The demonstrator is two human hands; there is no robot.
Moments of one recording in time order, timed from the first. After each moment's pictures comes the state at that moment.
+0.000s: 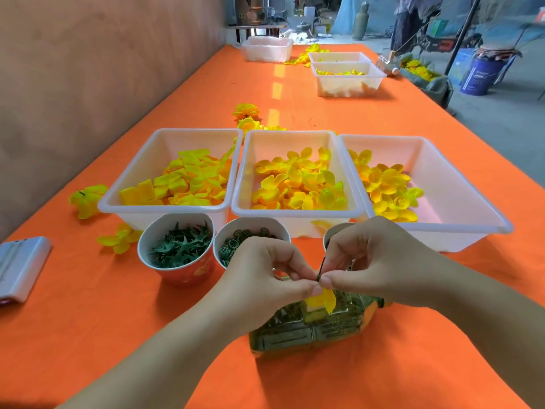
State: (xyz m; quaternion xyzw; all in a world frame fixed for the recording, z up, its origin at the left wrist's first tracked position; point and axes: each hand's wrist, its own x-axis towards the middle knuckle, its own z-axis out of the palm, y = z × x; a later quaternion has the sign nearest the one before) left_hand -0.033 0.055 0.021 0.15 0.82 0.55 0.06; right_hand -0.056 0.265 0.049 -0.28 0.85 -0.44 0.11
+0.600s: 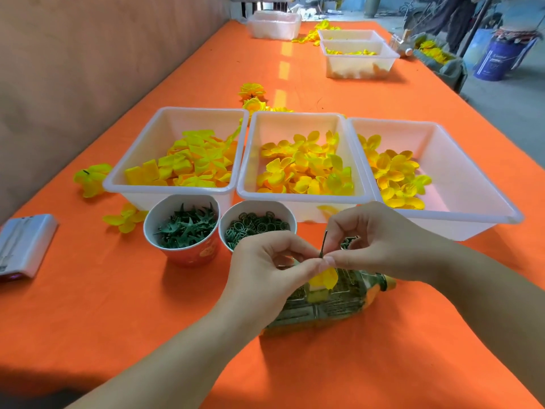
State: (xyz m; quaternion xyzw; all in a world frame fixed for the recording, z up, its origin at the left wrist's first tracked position) left_hand -0.018 0.067 0.001 0.09 0.76 0.64 -0.04; right_hand -0.071 0.263 0.041 -0.28 0.83 -0.45 0.16
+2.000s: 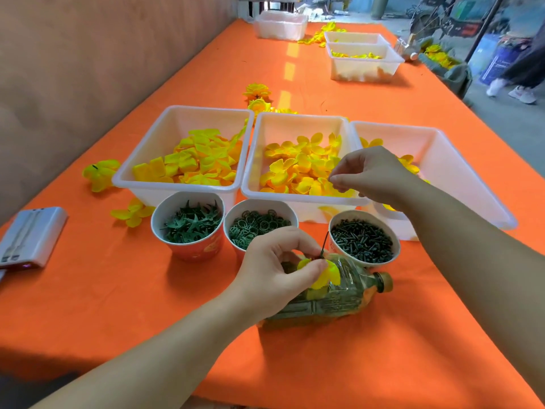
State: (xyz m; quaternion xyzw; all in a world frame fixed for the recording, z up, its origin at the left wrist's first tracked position) left_hand -0.027 0.067 -0.014 0.18 0.75 0.64 -0.06; right_hand -0.163 0.265 0.048 -0.12 0.90 -0.41 0.03
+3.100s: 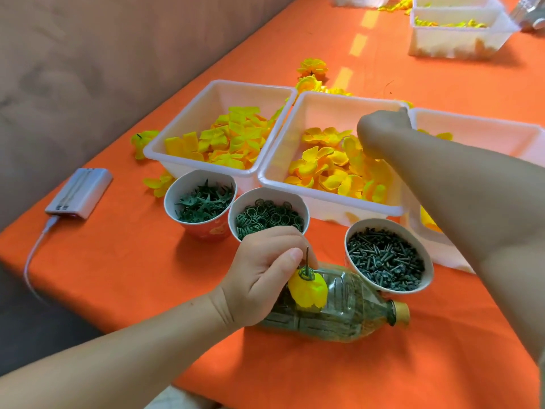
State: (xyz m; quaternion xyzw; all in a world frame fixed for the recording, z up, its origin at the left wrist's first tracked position) left_hand -0.032 0.078 -0.019 0.17 0.81 0.54 -0.16; right_hand -0.322 0.226 0.016 -0.19 0.98 0.09 -0.02
